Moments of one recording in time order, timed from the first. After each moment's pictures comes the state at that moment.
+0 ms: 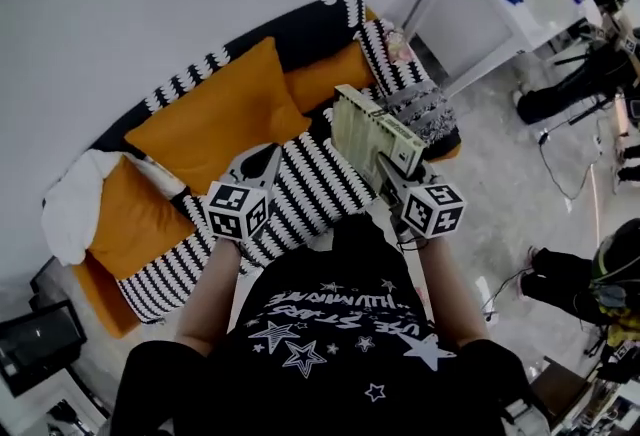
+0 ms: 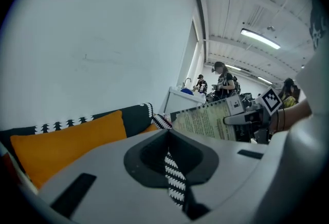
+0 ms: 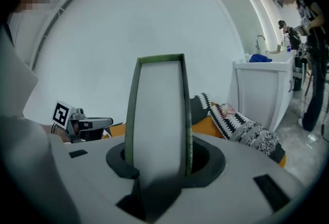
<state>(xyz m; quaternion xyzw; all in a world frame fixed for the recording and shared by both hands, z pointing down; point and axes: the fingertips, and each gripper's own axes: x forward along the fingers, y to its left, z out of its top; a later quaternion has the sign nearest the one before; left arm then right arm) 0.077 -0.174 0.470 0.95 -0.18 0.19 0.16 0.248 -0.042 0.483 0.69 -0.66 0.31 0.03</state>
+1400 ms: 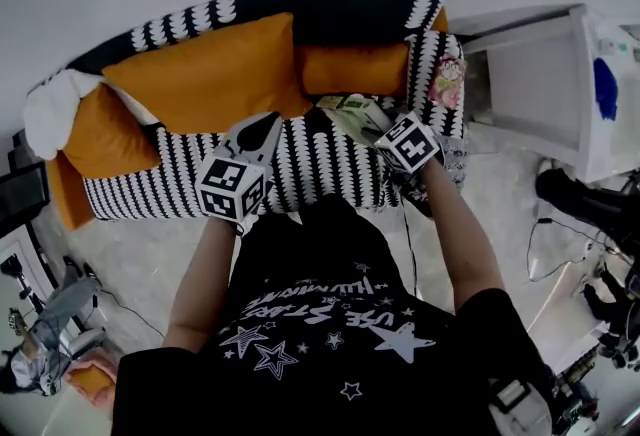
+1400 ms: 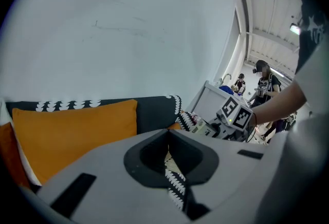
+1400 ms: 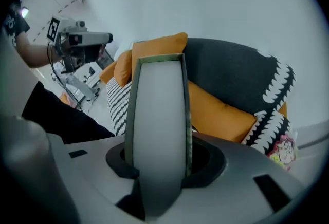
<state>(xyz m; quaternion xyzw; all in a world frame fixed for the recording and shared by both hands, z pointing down) 0.184 -0.291 0.544 0.87 -0.35 0.24 0.26 0.344 -0.230 0.683 0.24 -0.80 0.34 0.43</state>
